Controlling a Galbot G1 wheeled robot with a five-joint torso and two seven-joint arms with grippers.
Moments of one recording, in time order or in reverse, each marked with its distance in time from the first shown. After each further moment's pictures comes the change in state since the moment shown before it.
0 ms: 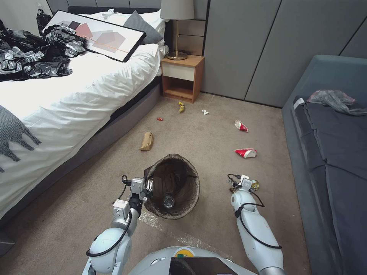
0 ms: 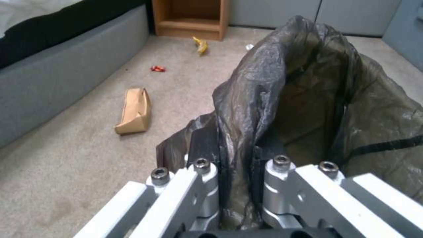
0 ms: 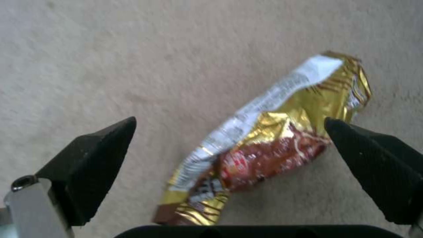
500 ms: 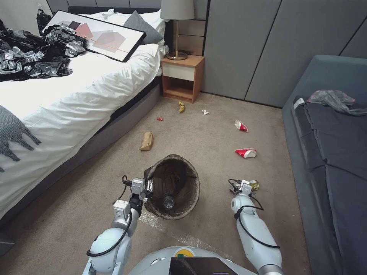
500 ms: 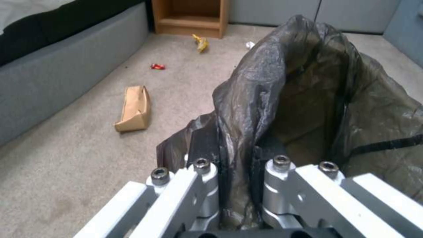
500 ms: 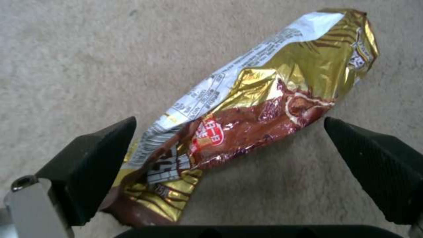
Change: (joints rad) left arm 0.002 0.001 0.002 0.009 0.005 0.001 0.000; right arm 0.039 -0.001 0.018 -0.184 -0.044 0.090 -0.019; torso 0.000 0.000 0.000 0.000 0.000
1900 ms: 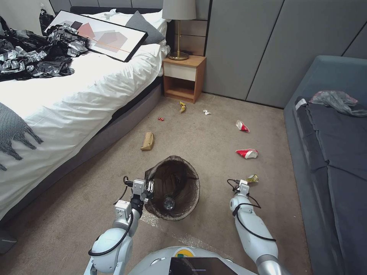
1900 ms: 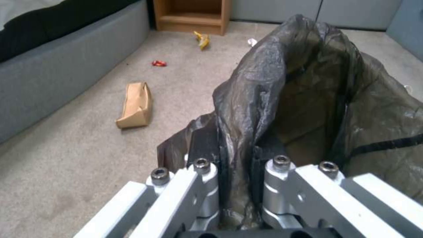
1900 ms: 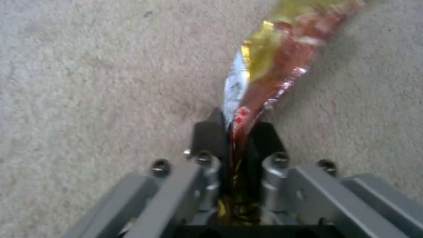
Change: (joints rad) left arm -0.007 -0.003 0.005 0.016 0.009 -0.001 0.002; right arm 0.051 -0.010 0.002 -0.141 -0.051 0.079 -0.037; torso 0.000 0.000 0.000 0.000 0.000
